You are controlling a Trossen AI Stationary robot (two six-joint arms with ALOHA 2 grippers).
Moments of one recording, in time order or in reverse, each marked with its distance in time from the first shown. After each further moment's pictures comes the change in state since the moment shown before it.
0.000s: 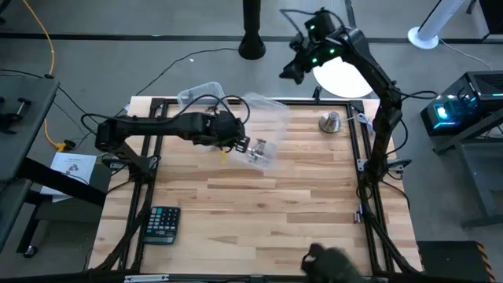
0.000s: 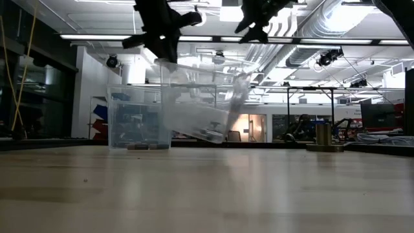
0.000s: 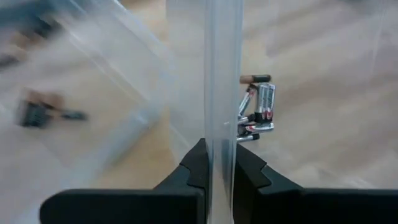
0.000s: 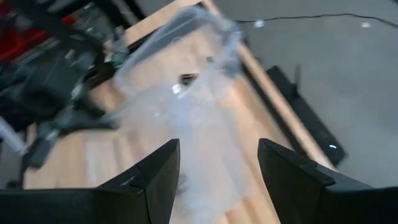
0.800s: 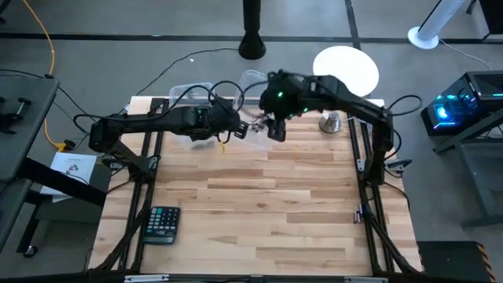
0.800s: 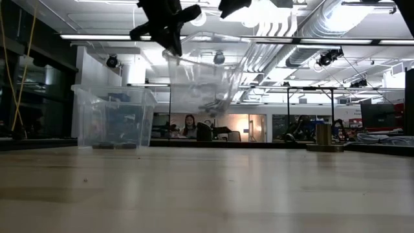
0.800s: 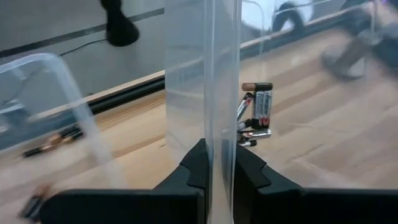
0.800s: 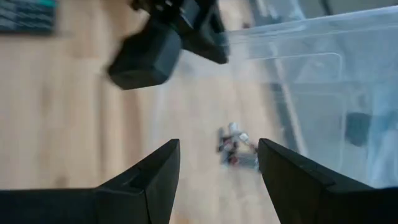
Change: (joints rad) left arm 0.034 -0.066 -0.006 0.135 -0.244 0.200; right arm 0.582 -0.019 0.000 -0.060 0.588 -0.042
